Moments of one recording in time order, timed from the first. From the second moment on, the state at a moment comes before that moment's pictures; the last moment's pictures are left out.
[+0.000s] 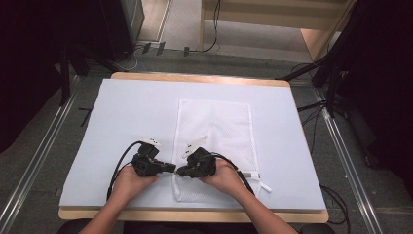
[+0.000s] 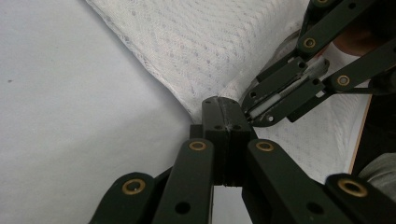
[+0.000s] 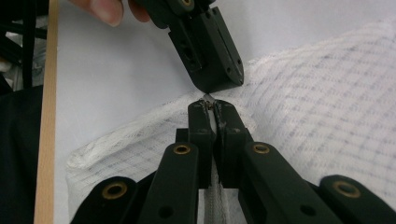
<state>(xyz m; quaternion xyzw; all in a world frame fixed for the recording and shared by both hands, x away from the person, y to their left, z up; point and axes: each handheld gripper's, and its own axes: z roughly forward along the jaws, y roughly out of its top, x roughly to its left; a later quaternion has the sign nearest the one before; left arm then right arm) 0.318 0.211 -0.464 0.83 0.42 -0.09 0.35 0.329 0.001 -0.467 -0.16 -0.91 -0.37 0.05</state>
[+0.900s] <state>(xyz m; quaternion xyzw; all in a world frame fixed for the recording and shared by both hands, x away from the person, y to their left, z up) 0.317 0.210 -0.463 0.84 0.41 -0.08 0.36 0.320 -0.053 -0.463 -0.20 -0.91 -0.37 0.05</state>
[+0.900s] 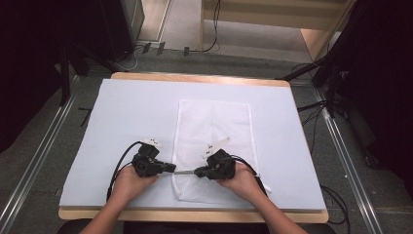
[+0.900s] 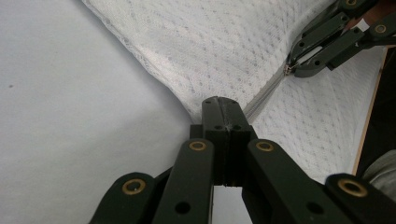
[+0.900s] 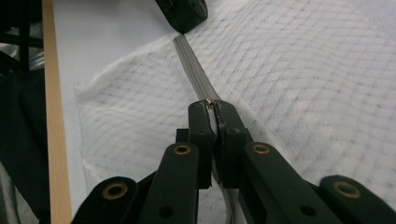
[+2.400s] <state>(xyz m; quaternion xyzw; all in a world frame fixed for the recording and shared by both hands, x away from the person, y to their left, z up) 0.316 0.210 -0.463 0.84 0.40 -0.07 0.35 0.314 -0.101 -0.464 -0.27 -0.89 -0.37 0.05</state>
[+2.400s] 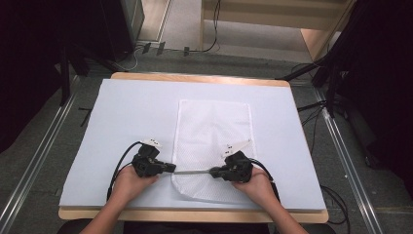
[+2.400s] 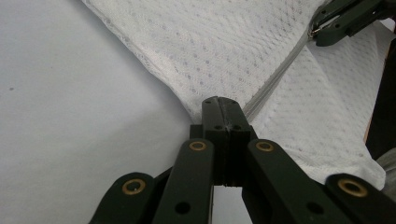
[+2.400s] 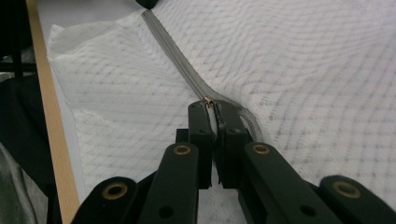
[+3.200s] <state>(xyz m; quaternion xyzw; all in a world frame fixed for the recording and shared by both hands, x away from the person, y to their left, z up) 0.318 0.210 -0.462 0.84 0.40 -0.07 0.35 0.314 -0.123 -0.461 -0.30 -0.88 -0.37 0.05</state>
